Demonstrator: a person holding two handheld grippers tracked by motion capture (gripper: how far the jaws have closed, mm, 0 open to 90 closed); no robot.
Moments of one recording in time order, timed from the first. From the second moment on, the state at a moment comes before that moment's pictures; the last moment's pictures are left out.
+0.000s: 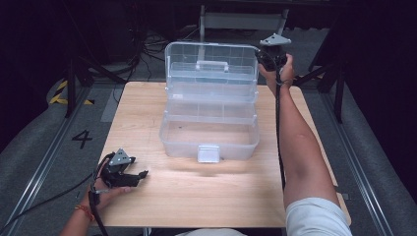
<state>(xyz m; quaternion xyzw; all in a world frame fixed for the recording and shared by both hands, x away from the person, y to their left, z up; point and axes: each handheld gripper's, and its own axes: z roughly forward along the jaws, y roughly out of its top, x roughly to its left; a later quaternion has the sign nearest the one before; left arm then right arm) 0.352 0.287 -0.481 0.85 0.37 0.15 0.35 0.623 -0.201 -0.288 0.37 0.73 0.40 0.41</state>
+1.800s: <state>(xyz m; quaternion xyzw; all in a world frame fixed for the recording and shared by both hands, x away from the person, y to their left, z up) 0.352 0.286 -0.480 0.85 0.38 0.15 0.34 0.659 -0.213 -0.313 0.41 0.74 0.40 0.35</state>
